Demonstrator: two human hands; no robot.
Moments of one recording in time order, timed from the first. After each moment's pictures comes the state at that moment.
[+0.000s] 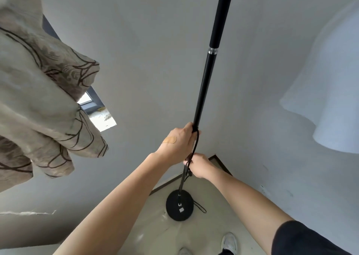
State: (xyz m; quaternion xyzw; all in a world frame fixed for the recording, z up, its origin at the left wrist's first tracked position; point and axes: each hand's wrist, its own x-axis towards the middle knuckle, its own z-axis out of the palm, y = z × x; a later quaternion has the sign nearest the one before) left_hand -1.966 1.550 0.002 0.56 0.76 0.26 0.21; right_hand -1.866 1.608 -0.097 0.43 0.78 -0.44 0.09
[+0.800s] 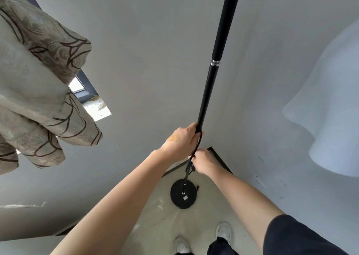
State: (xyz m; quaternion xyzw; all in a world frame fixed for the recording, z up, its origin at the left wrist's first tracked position) left_hand -1.959 1.551 -0.037 0.56 0.73 0.26 0.28; right_hand -1.851 1.609 -0.135 0.50 0.76 -0.40 0.06
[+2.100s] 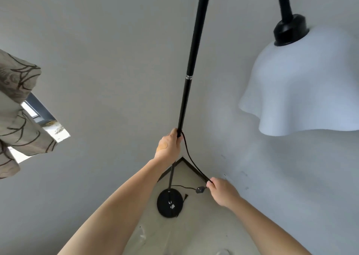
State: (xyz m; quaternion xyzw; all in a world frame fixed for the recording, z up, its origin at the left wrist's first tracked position) left_hand -1.871 1.585 -0.044 0.54 0.77 0.26 0.23; right_hand -1.649 1.572 -0.136 0.58 0.75 -0.29 0.07
